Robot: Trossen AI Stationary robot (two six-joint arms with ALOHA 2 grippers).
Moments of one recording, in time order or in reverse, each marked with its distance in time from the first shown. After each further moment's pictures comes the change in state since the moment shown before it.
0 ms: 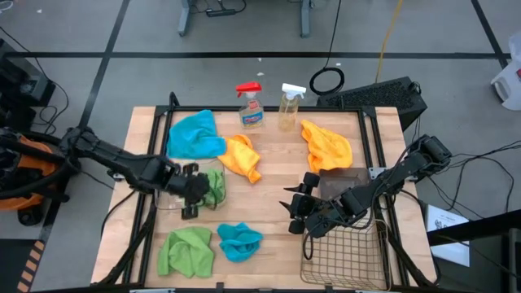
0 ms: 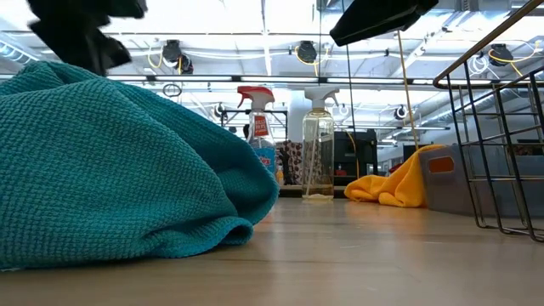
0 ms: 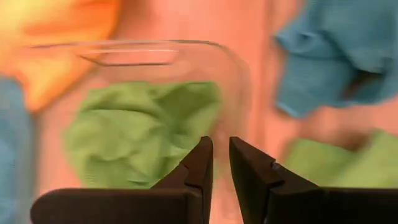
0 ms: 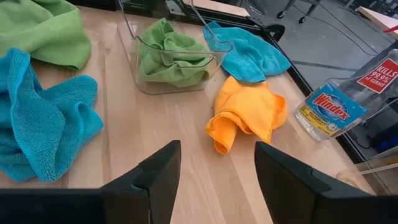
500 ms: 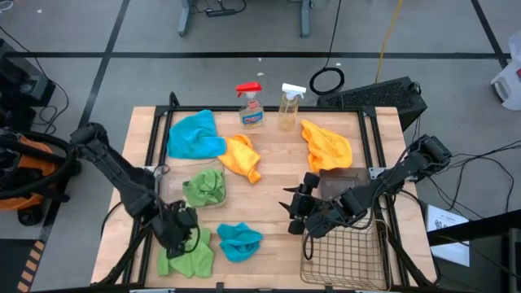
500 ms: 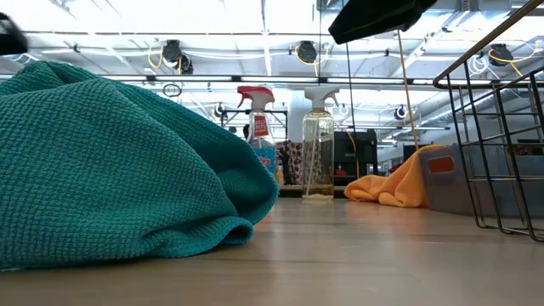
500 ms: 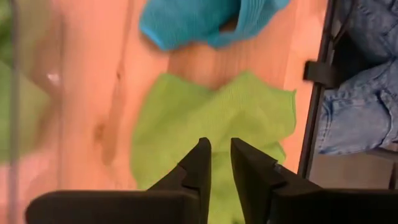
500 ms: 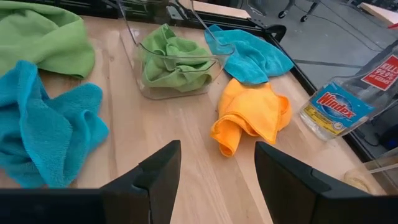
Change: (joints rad) left arm -0.427 0.134 0.000 0.133 0.055 -0.575; right arm 0.003 0.000 0.000 0.020 -0.008 0.026
